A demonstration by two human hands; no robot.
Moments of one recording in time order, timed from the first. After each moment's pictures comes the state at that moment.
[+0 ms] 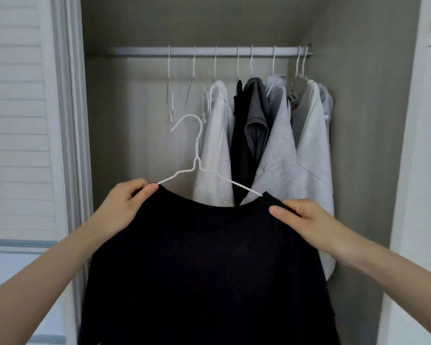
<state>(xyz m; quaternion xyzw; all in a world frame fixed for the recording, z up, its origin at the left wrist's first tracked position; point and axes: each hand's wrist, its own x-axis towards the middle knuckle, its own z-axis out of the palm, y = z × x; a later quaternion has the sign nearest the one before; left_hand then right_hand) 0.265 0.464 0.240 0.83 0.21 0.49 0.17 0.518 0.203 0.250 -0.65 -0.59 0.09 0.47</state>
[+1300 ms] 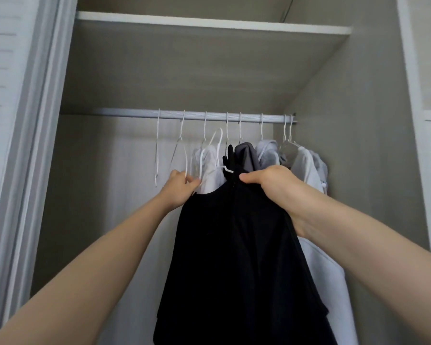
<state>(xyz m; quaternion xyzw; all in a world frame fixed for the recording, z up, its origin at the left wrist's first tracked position) 0.444 0.535 0.406 0.83 0.23 0.47 0.19 0.490 0.275 0.409 -0.61 -0.44 0.14 0.65</state>
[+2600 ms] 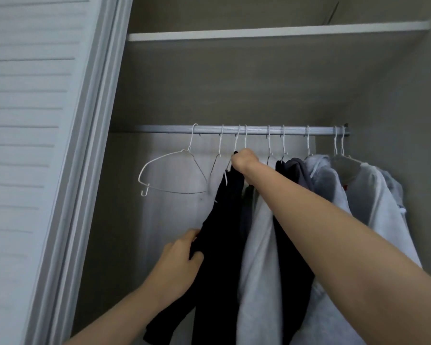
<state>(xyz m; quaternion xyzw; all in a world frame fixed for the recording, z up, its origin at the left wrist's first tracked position) 0.348 0.515 0.319 0.83 0.23 0.49 0.16 0.511 0.502 0.519 -0.69 -0.49 -0.08 0.53</state>
